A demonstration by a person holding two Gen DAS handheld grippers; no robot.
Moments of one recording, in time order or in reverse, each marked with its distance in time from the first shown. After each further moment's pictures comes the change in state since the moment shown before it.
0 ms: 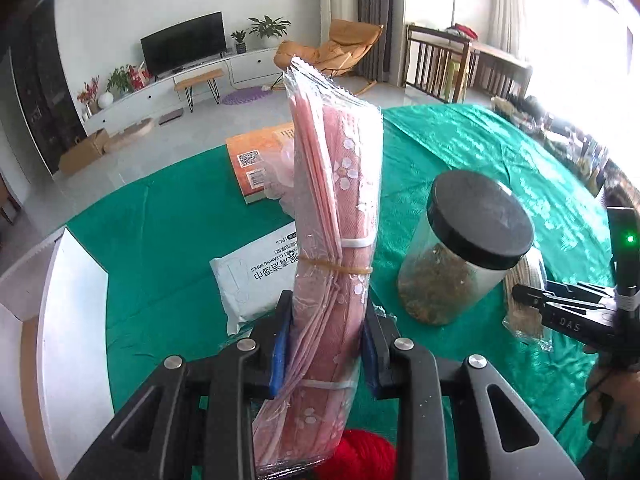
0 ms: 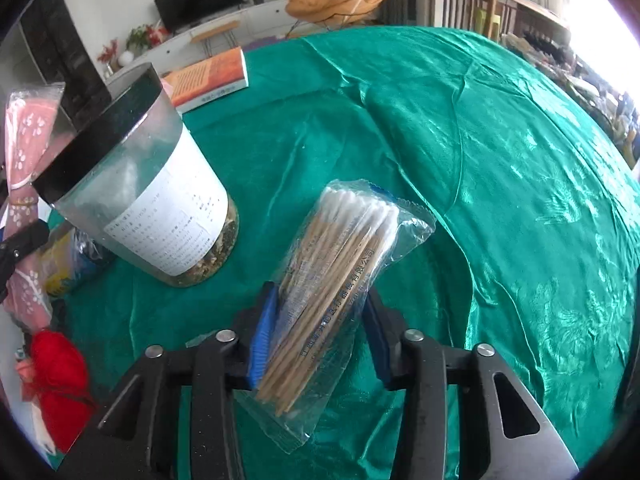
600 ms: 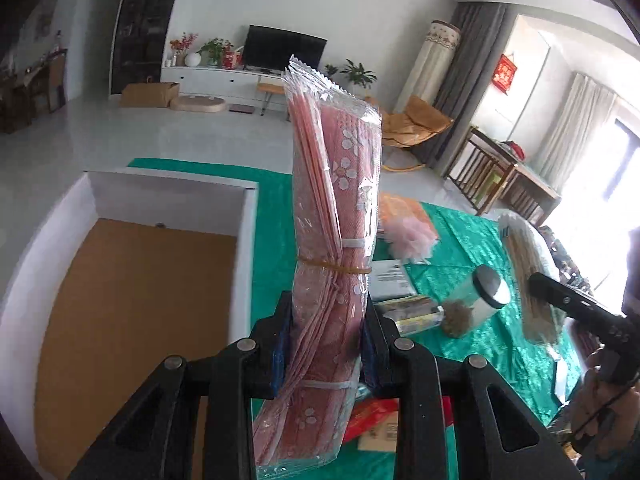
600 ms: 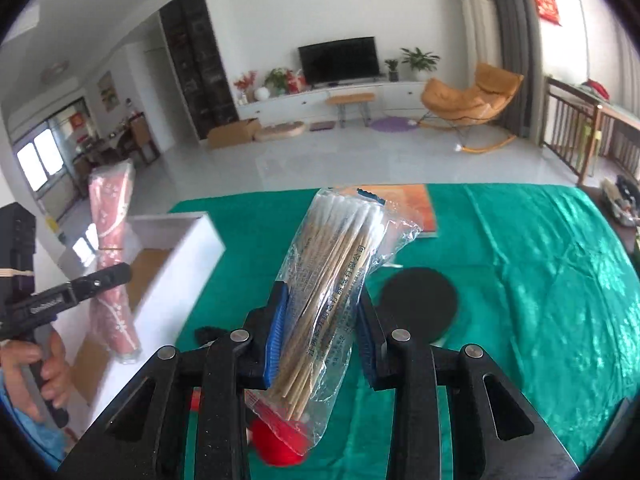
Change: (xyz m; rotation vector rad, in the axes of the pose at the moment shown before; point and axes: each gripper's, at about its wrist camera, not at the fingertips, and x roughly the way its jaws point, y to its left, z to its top) left arm -0.201 0.182 -0.091 -0.387 -0.171 0.061; right arm -0.171 0.206 0.006 -0.381 -0.230 0.431
